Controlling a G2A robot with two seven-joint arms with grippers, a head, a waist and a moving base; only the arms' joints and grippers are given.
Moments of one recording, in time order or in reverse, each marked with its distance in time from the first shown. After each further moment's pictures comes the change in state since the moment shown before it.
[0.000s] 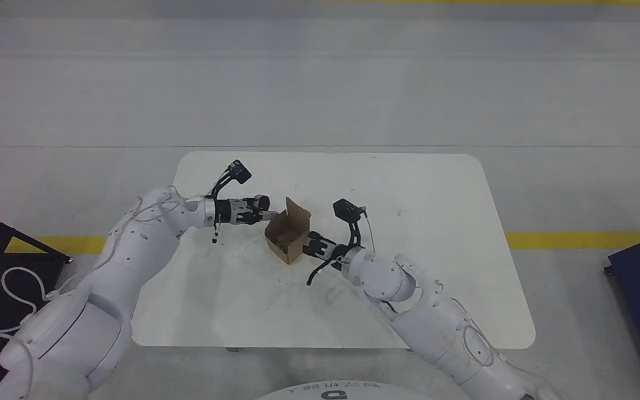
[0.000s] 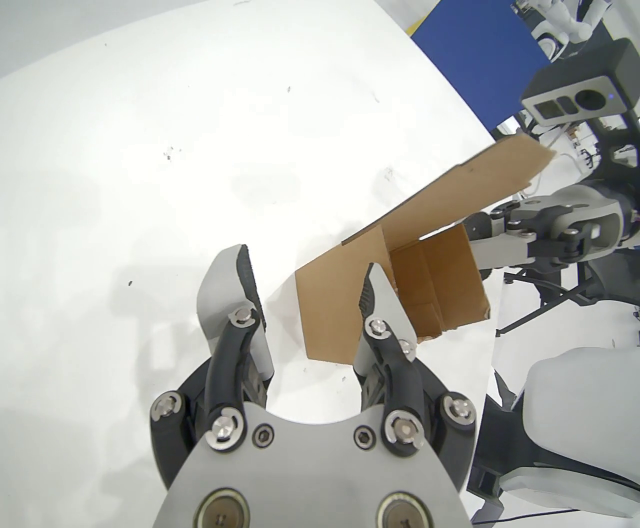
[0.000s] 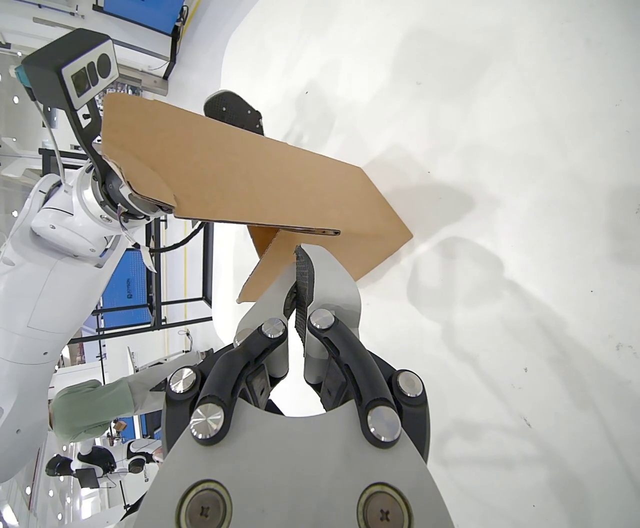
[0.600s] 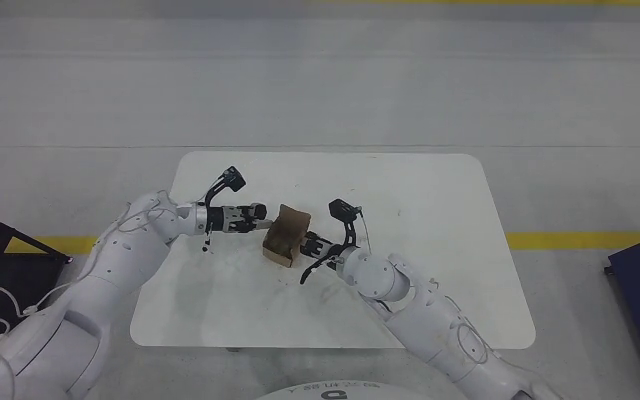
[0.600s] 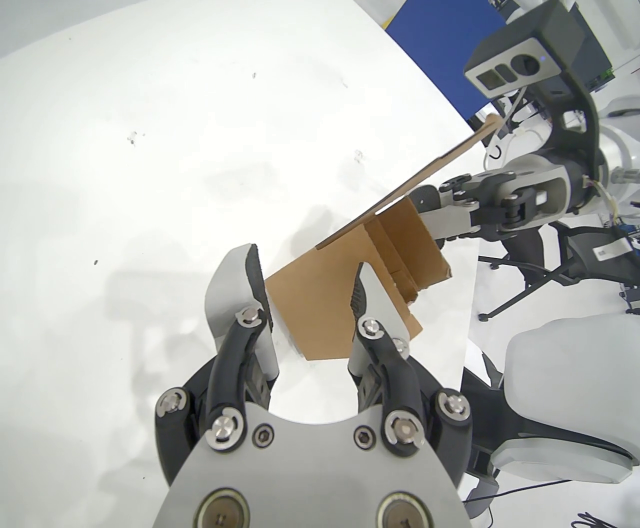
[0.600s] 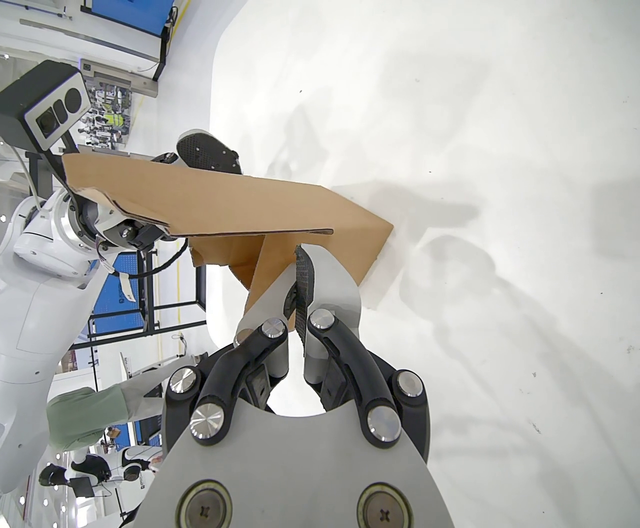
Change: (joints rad) left arm 0.057 0.094 -0.021 -0.143 -0.052 0.000 -0.063; right arm 0.027 -0.017 -0.032 0.019 -0.009 0.043 -0.017
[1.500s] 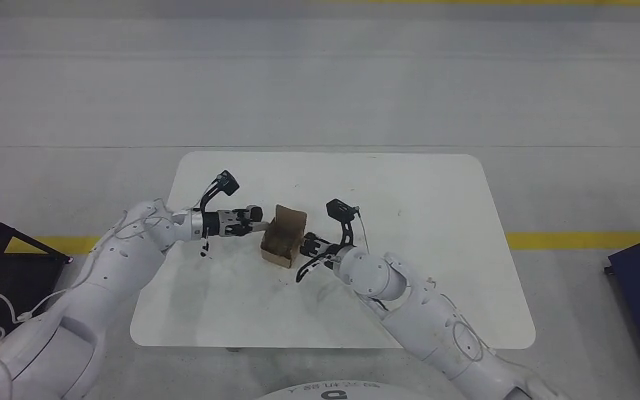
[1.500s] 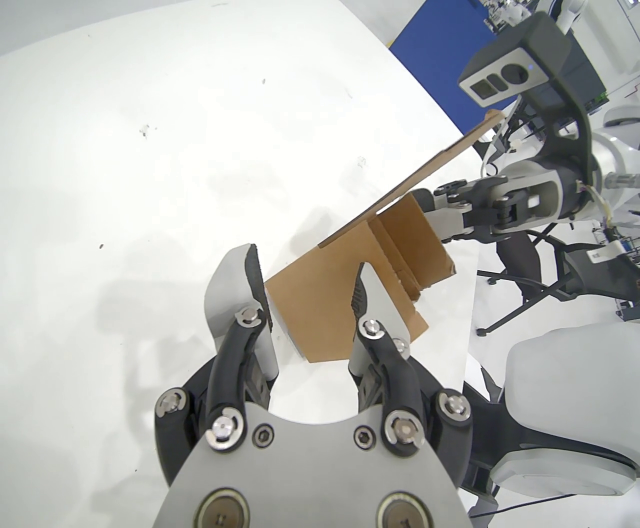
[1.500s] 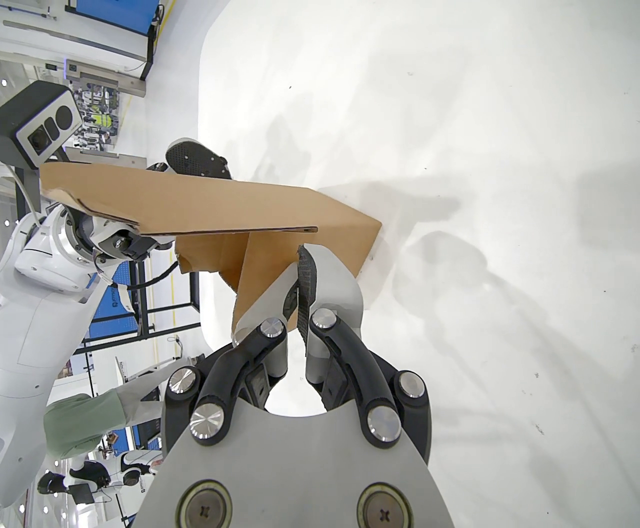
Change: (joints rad) left arm 0.027 0.029 0.021 -0.010 0.000 0.000 0.088; right arm 0.017 -0.016 -0.014 0.017 -0.013 0.050 0.003
